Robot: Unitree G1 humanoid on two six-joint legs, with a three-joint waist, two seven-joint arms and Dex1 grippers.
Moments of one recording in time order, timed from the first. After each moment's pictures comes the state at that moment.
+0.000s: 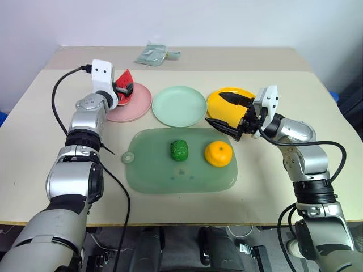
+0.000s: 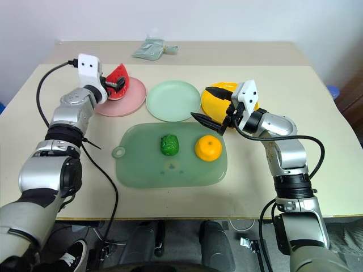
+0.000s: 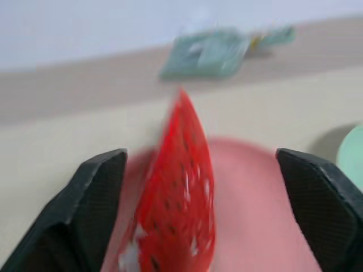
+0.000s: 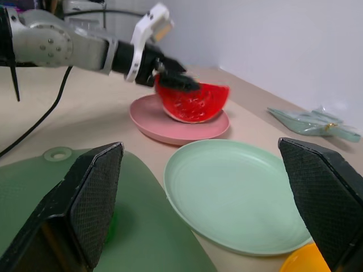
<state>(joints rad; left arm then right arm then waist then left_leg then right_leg) -1.10 0.46 0.12 0.92 -0.14 0.12 -0.38 -0.57 -0.51 -0.04 0.06 0.42 0.17 0.97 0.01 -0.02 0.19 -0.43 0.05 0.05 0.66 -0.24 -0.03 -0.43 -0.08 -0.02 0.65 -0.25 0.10</state>
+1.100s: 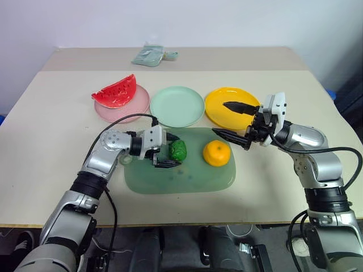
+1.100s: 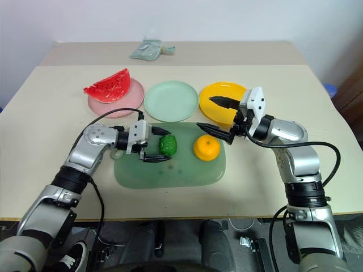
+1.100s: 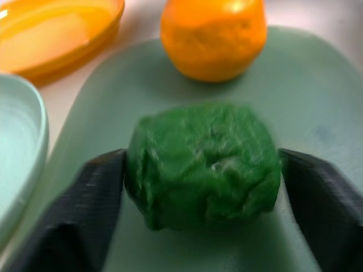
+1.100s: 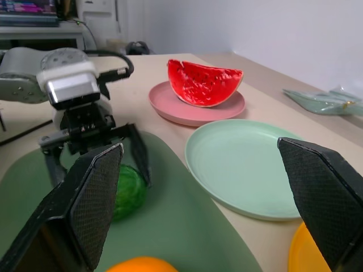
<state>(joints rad) -0.64 0.45 -0.26 0.39 -0.13 -0.07 -1.22 -0.49 -0.59 -0.08 -0.01 0.49 0.25 1.03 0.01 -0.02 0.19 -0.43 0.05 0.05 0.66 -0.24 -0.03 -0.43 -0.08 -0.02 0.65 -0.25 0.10</state>
